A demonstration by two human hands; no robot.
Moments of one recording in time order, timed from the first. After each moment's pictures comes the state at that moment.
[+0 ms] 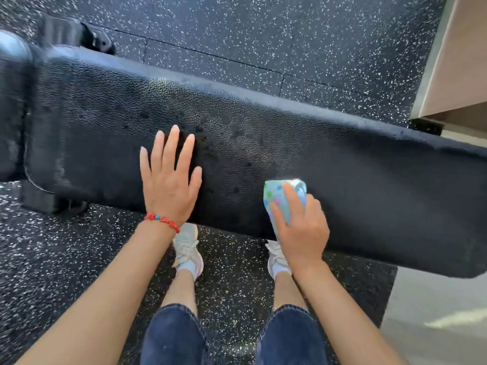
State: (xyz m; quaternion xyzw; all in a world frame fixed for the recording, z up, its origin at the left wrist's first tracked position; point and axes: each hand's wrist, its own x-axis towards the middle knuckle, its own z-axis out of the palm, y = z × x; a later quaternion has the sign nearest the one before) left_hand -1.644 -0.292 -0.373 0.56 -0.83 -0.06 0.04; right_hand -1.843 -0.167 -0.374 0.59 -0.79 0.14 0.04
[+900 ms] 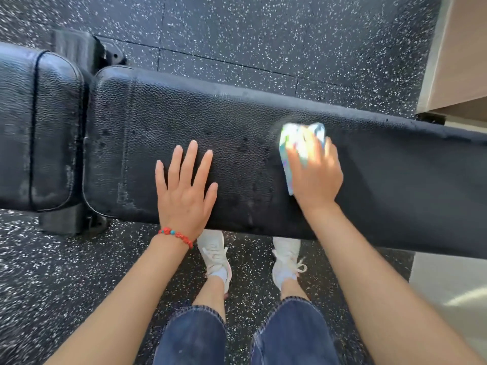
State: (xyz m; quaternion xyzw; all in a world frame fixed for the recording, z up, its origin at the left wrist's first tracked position) left_hand -1.555 -0.324 -0.380 0.51 -0.86 -0.08 0.04; right_hand -1.782 -0.292 -0.372 0.51 -0.85 0.15 -0.02
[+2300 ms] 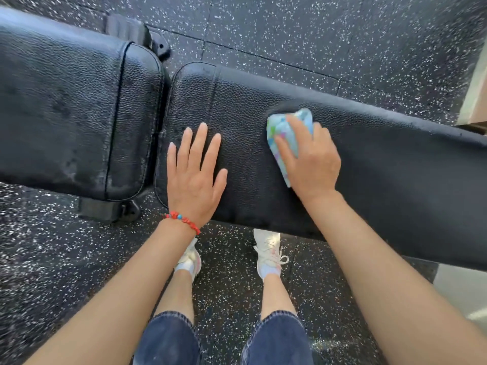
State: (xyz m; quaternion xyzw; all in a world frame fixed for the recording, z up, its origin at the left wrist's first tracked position) left_hand -1.469 -0.379 -0.377 0.52 -0.84 -0.12 0.07; right_hand -1.678 -0.363 -0.374 0.63 -0.76 0.15 0.10
